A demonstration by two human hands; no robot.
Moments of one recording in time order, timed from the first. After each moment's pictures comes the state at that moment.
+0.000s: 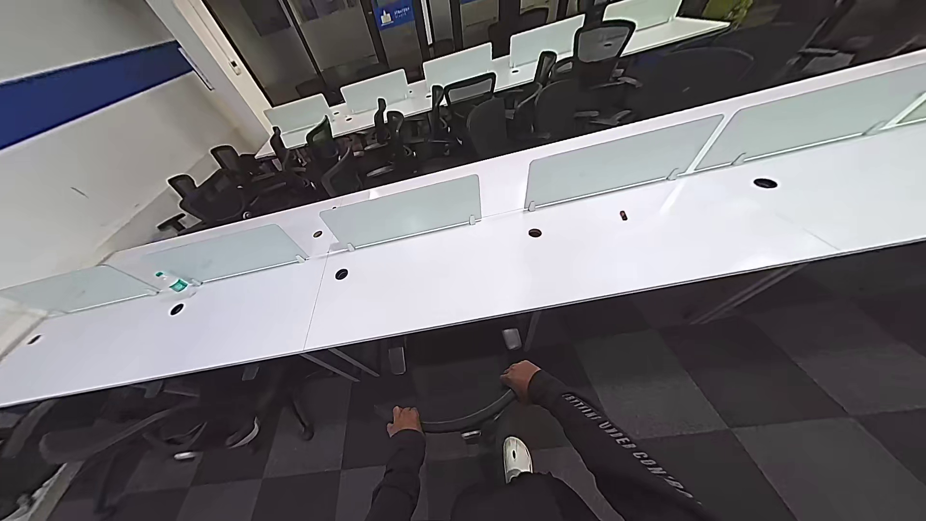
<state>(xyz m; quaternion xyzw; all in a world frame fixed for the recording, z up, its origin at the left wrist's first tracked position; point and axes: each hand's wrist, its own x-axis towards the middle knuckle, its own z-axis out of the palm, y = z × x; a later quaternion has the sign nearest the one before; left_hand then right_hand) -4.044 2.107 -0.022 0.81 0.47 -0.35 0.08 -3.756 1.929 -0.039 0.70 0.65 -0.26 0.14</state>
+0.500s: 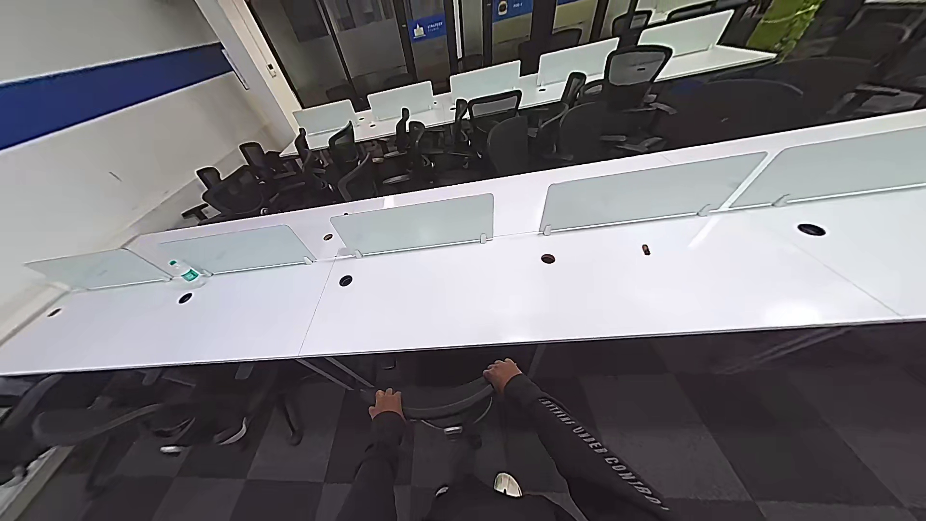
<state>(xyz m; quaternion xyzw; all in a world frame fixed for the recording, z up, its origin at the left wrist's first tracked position) -3.979 2.193 -0.035 0.81 0.51 -0.28 0.09 -3.699 2.014 -0.046 0.75 0.60 -0.24 0.12</state>
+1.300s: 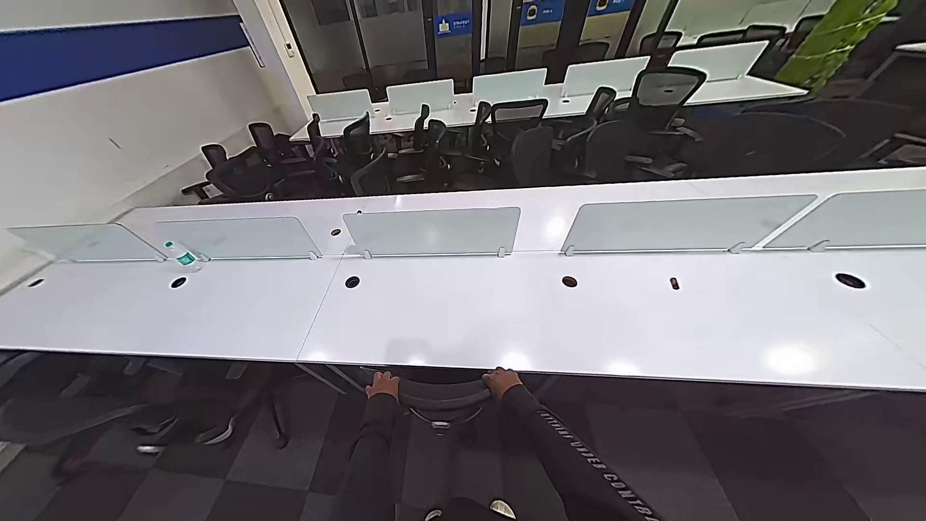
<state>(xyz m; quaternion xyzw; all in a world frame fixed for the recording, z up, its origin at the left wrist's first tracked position) -3.947 2.315 -0.034 0.83 0.49 -0.26 0.12 -3.692 2.106 -0.039 0.79 0.55 -0.26 0.11</state>
